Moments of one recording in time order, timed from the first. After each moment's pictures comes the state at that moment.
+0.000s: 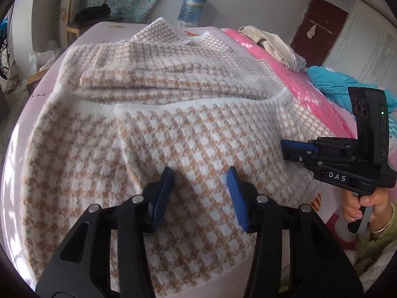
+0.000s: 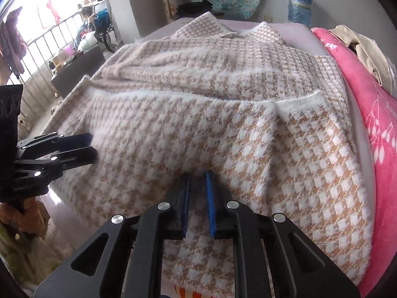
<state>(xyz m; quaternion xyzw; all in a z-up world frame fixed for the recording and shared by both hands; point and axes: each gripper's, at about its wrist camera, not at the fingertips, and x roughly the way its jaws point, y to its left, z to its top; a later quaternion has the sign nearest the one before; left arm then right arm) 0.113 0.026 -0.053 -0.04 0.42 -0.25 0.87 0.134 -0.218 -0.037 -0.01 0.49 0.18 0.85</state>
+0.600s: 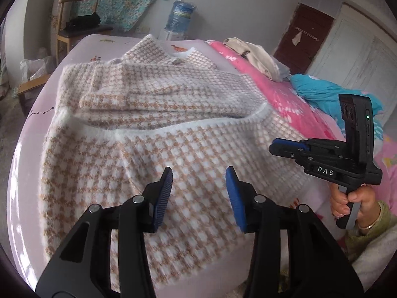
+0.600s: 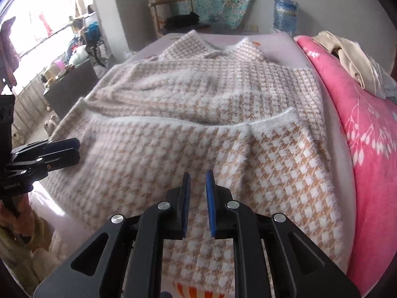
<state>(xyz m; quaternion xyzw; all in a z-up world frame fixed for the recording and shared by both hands) 0.092 0.040 -0.022 -0.06 0.39 -0.31 0.86 0.124 -0.228 -0.008 -0.01 0.46 0.17 0.87</state>
